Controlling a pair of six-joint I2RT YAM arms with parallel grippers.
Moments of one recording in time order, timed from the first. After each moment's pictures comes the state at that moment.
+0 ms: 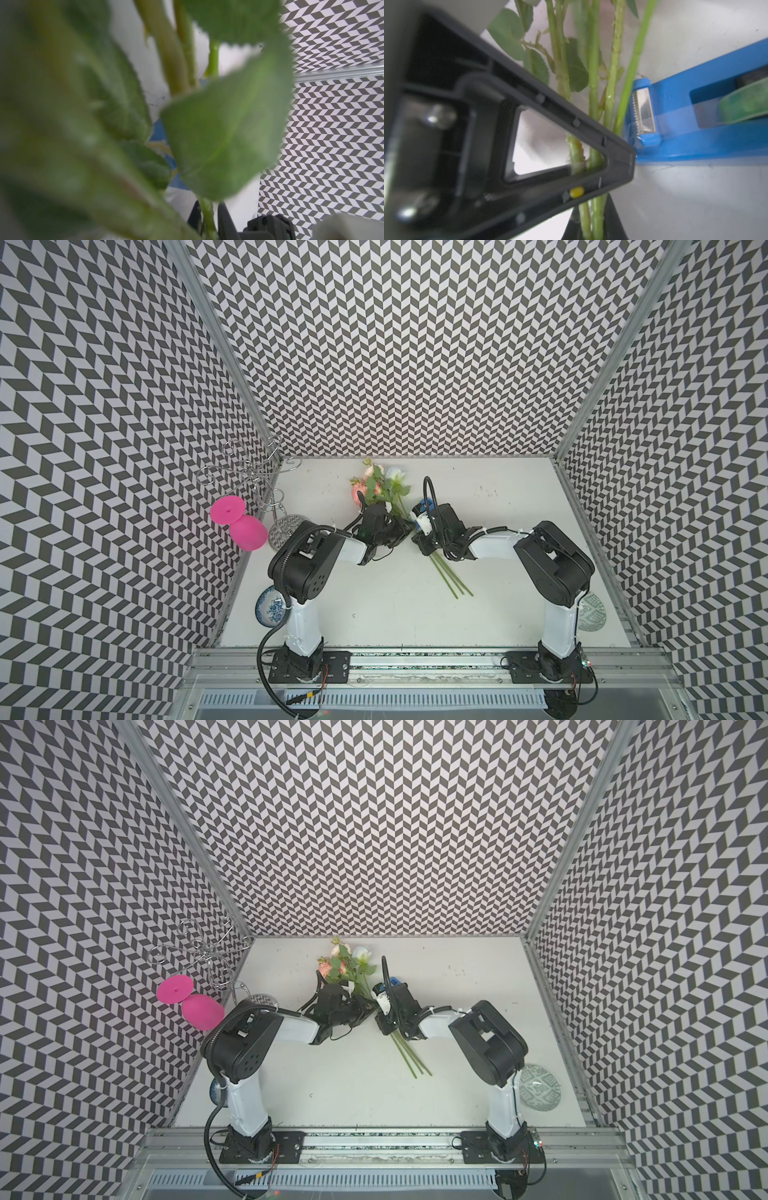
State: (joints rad) left arm -0.48 1.91 0.81 0.61 0.44 -1.12; right arm 0.66 1.94 1.05 0.12 -0.20 0.07
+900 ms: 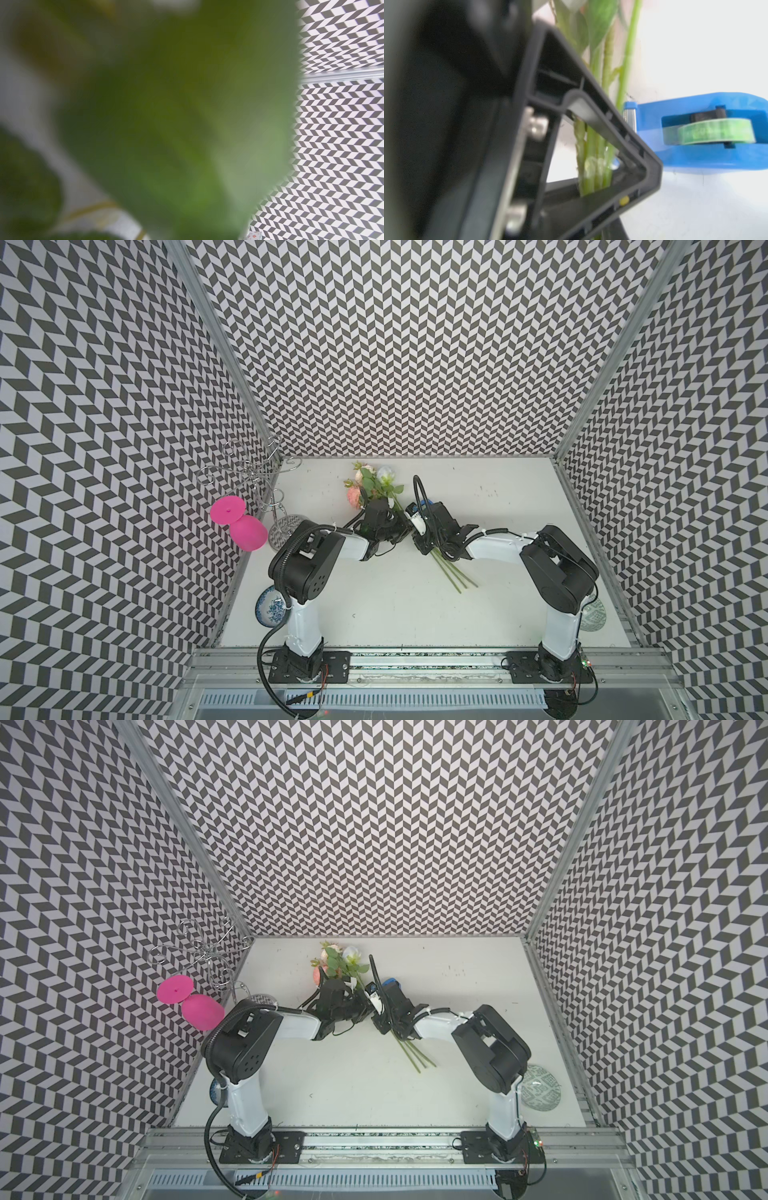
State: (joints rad) left arm -0.48 1.91 0.87 0.57 0.45 -1.17; right arm 0.73 1.90 1.10 0.01 -0.05 -0.03
